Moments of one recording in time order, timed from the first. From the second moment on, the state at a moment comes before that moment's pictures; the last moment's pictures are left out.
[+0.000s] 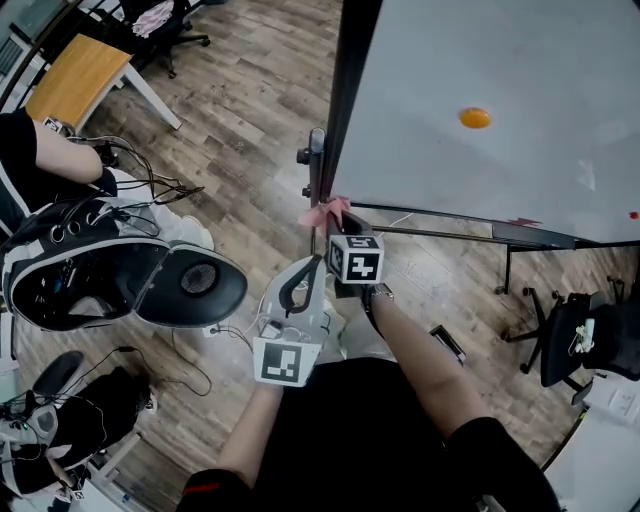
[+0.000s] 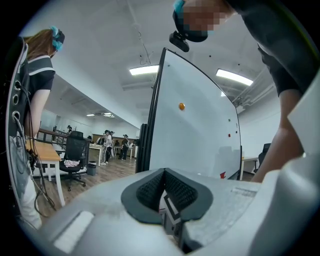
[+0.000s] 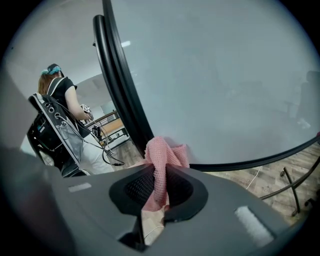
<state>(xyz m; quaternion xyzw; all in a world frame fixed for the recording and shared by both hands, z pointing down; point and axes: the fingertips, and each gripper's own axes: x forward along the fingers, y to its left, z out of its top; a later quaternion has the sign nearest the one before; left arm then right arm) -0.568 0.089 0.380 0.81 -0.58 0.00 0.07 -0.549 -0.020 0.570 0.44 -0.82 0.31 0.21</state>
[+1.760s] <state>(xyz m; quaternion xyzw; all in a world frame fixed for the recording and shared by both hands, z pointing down) -0.544 0.079 0.368 0.82 -0.57 0.00 -0.03 -0.545 -0.048 0.602 0.43 -0.81 0.33 0.24</state>
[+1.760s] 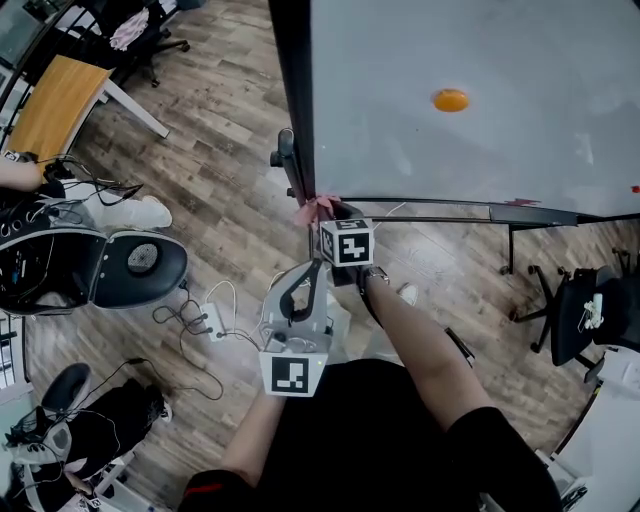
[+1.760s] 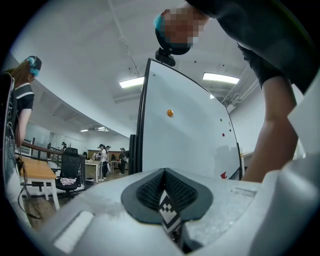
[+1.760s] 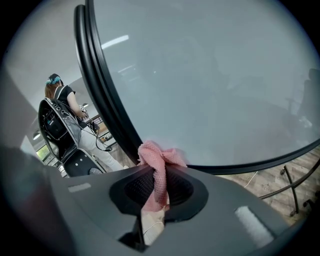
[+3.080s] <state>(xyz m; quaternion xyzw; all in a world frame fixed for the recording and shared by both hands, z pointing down) -0.465 0.068 0.371 0.82 -0.58 0.01 -0.03 -0.487 -0.045 0.606 0.38 -0.82 0.33 0.26</state>
